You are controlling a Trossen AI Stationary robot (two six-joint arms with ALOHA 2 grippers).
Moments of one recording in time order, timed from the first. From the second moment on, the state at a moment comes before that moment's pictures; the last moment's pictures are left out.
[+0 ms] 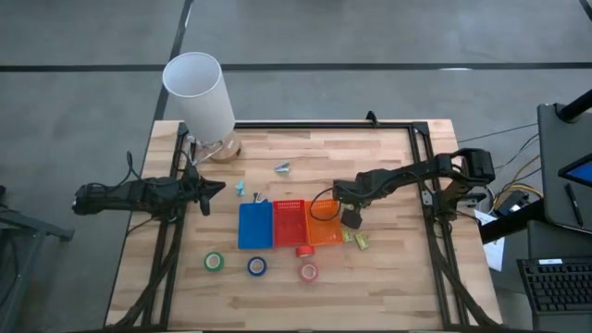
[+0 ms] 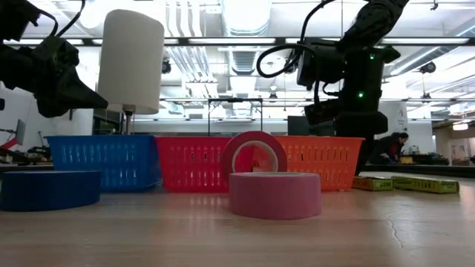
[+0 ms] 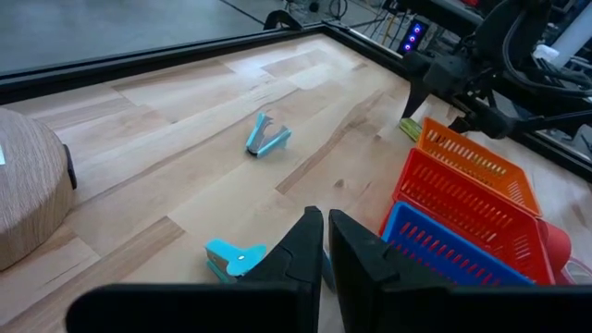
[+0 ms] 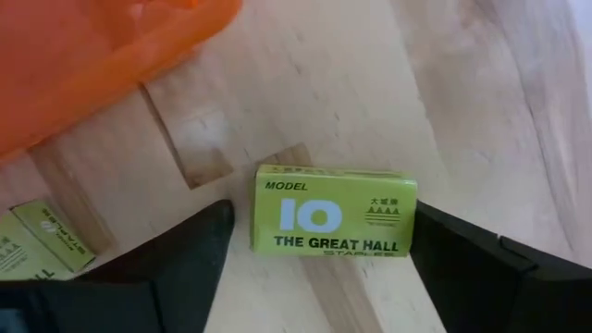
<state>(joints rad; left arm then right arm) -0.05 0.04 0.18 -0.55 -0.44 -0.52 -0.07 1.68 0.86 -0.60 0.10 0.34</state>
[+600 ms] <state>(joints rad) -0.05 0.04 0.18 -0.55 -0.44 -0.52 -0.07 1.60 0.86 -0.62 0.11 0.42</state>
